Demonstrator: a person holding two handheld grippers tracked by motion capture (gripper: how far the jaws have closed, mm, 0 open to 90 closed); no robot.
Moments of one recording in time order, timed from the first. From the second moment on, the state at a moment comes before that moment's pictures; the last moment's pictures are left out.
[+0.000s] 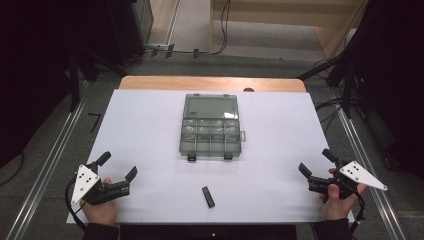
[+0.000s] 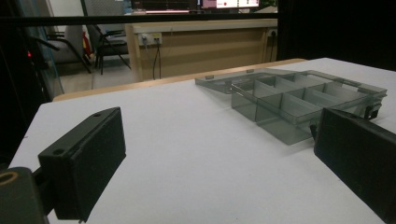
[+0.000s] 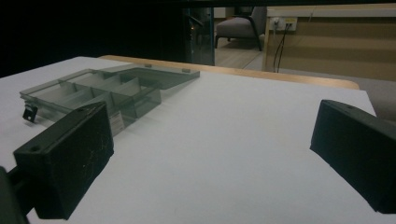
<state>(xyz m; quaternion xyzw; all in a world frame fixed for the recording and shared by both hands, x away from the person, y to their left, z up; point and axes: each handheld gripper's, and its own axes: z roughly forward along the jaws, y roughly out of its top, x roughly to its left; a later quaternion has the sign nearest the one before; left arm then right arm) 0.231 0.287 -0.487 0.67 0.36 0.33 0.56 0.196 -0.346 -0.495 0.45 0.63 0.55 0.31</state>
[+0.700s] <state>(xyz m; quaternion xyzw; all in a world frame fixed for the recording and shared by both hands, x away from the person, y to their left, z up) 0.232 0.285 -0.488 0.68 0.36 0.33 0.55 0.202 -0.309 -0.471 0.41 0.65 0.58 0.27</state>
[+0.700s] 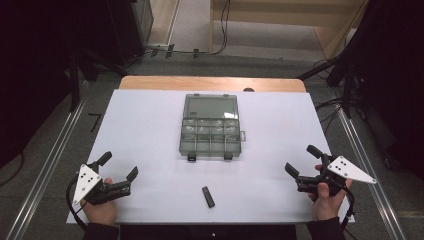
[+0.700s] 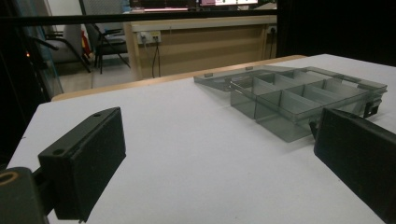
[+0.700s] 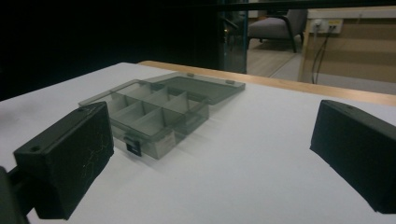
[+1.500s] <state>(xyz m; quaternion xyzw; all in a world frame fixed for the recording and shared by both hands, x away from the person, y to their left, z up) 0.232 0.285 -0.488 0.68 0.36 0.33 0.55 0.223 -0.250 -0.453 0.34 0.70 0.58 0.23</state>
